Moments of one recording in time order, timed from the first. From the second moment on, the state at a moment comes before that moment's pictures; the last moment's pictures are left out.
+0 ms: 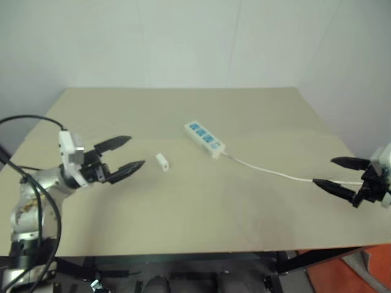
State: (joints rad) left arm -0.36 0.69 0.31 0.02 -0.63 0.19 -1.16; right arm -0.07 -1.01 -0.50 -0.04 0.48 0.32 1.07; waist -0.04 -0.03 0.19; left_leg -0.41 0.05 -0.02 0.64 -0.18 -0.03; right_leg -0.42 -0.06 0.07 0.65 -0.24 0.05
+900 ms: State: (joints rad) left arm -0.47 0.69 0.22 0.12 -0.55 0.17 -1.20; right arm -0.40 -0.73 -0.18 0.14 0.36 0.28 0.98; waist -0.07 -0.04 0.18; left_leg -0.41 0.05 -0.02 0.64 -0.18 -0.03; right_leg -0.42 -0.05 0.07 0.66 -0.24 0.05
